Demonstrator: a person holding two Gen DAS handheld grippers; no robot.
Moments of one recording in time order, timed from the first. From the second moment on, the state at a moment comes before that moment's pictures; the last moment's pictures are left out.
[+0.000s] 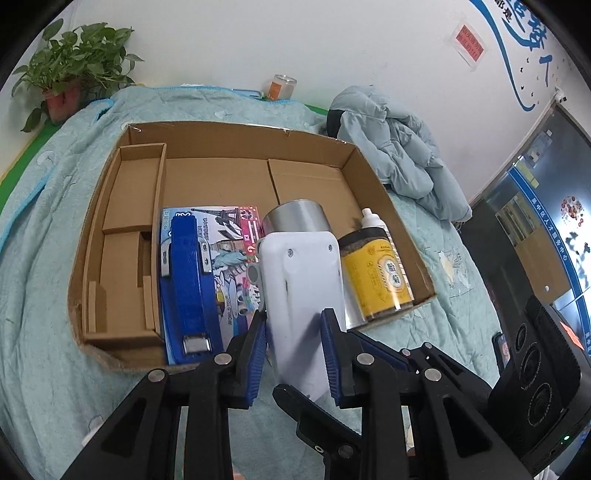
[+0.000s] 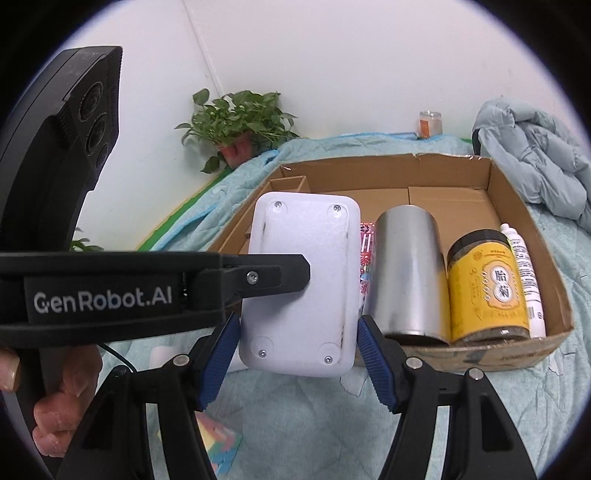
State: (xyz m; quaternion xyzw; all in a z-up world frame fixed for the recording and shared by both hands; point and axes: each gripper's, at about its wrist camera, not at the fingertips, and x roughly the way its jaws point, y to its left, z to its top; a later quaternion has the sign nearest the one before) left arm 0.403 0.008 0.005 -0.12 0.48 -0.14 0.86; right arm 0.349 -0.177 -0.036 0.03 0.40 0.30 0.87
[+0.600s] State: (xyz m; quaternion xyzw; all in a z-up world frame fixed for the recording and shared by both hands) left arm 0.479 0.033 -0.065 -0.16 0.54 -0.13 0.82; right arm 0.401 -0.158 -0.070 0.02 0.48 0.27 0.84
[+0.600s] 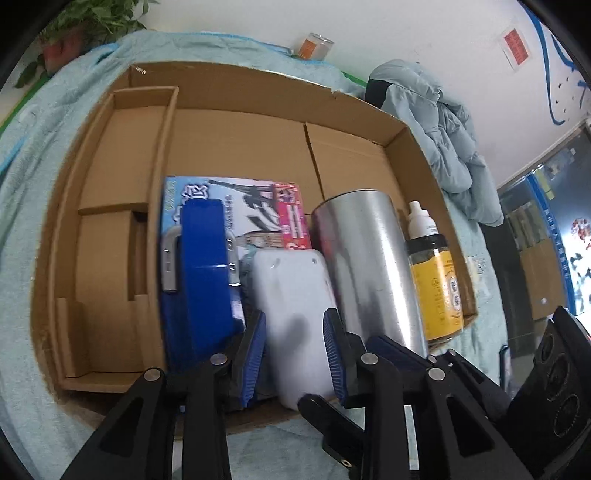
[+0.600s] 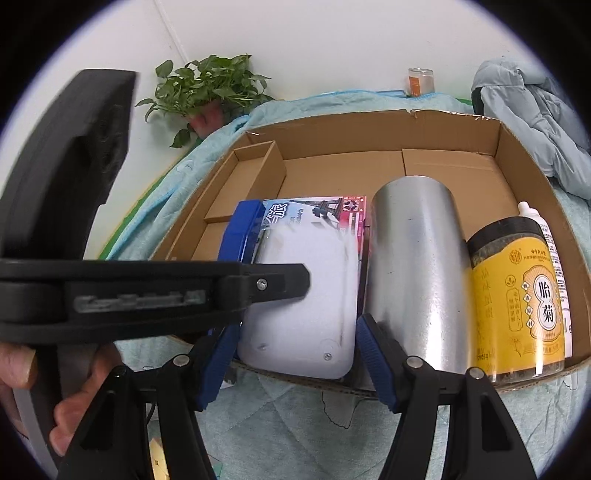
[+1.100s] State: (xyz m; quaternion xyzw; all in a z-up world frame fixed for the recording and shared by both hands) left arm 0.395 0.047 -0.027 -0.09 0.42 -0.08 0.90; right arm 0.356 -0.171 -0.062 -0.03 0.40 0.26 0.88
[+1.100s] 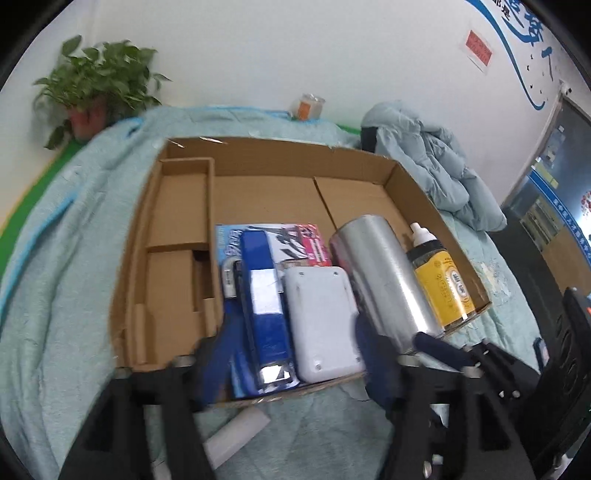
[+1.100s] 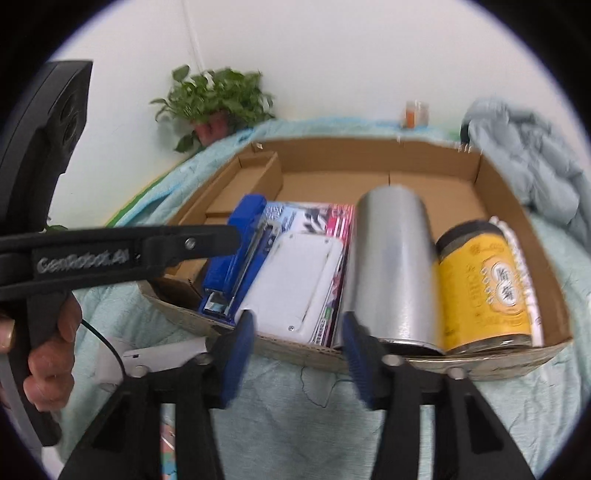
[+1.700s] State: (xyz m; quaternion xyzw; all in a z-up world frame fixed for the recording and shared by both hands) left arm 0.258 0.106 -0.060 -0.15 0.44 -0.01 0.89; right arm 0.304 -0.167 -0.076 -0.05 0.40 0.34 0.85
